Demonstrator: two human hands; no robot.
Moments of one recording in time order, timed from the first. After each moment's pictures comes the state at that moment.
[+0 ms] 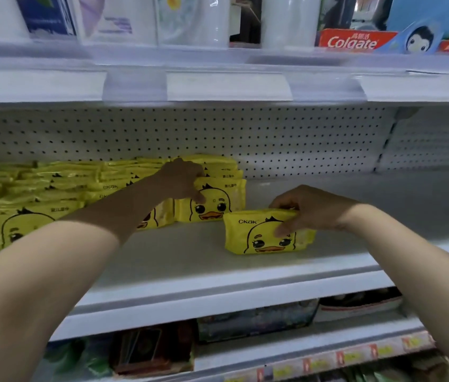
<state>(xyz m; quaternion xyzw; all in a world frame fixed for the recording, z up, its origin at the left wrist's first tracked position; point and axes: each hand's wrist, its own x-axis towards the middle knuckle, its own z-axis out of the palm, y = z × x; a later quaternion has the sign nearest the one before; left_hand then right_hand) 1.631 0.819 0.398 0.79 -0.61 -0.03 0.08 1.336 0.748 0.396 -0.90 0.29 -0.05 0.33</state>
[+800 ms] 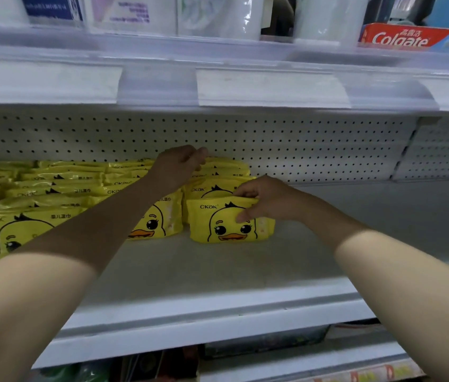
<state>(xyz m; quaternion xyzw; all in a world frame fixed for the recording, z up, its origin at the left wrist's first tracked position) 1.665 0.819 0.398 0.73 -0.55 -0.07 0.41 1.443 0.726 0.384 -0.90 0.27 -0.10 0.34</state>
